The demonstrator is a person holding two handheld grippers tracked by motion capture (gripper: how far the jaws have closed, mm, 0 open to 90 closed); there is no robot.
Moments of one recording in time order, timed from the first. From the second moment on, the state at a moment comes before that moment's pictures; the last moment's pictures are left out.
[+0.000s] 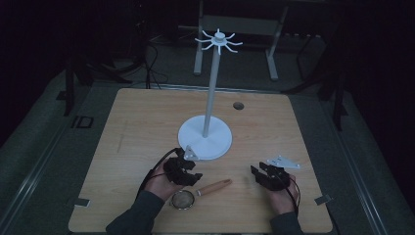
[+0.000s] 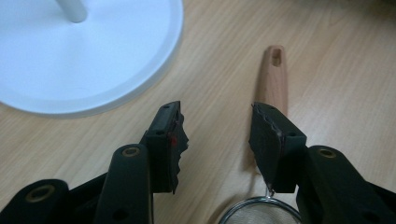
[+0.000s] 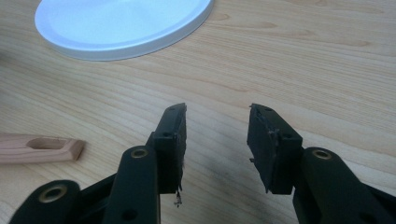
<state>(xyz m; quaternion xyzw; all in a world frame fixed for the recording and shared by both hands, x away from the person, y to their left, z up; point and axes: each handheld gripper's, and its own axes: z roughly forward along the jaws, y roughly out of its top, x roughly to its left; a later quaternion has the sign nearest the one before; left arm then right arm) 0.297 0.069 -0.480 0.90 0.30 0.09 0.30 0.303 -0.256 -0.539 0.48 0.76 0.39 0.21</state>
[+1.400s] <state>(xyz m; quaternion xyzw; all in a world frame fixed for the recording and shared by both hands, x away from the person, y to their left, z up) 0.297 0.018 -0.514 0.96 0.24 0.02 0.16 0.302 -0.259 -0.537 0.48 0.76 0.39 0.21</state>
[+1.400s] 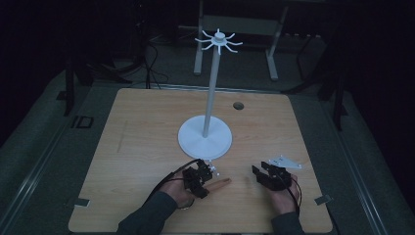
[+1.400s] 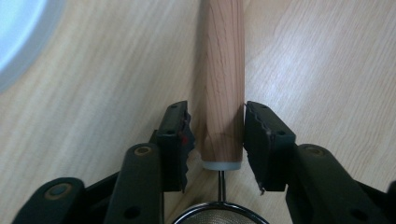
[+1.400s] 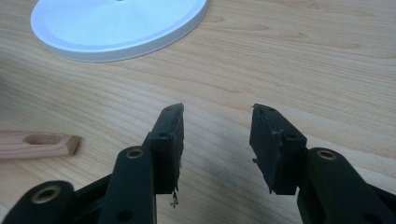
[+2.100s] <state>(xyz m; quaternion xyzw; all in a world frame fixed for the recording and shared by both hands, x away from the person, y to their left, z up) 0.302 0.021 -0.520 0.95 0.27 0.02 0.13 0.302 -0.259 -0.539 0.48 0.76 0.38 0.21</state>
